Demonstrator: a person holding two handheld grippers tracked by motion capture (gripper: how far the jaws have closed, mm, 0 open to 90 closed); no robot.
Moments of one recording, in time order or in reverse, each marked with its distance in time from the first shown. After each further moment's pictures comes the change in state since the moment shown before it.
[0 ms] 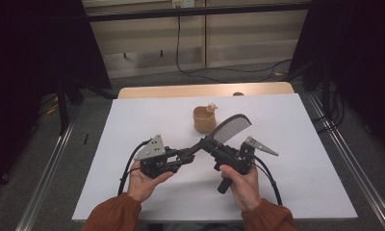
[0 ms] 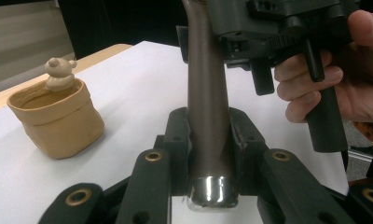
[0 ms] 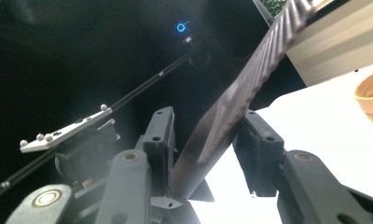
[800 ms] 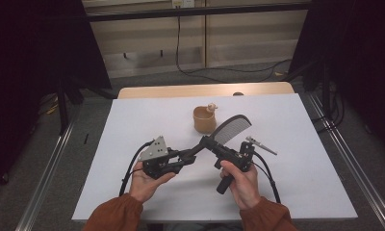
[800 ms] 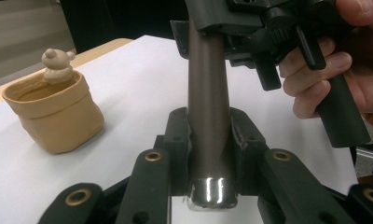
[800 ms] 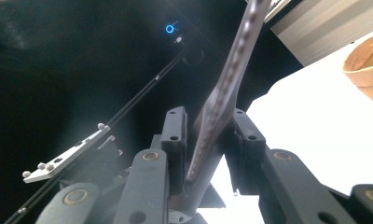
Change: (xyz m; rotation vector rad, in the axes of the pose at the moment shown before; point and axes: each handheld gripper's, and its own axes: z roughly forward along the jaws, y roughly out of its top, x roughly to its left) left arm 0.001 -0.006 0.007 0.012 0.002 0.001; right arm -0.007 -0.001 0.002 0.007 -0.032 0.144
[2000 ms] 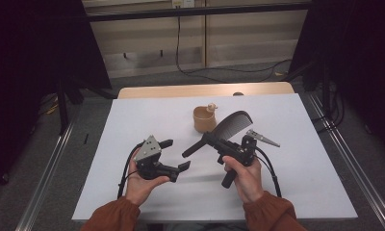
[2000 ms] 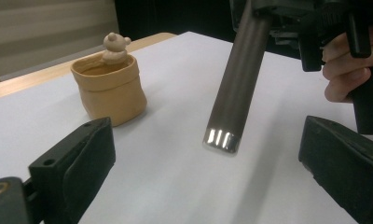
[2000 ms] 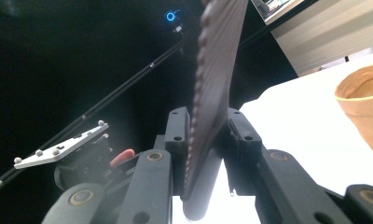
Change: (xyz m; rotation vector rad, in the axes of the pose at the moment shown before) left arm 0.002 -0.009 -0.015 0.004 0.182 -0.080; right arm 0.000 0.019 0.002 0.050 -0.008 -0.140
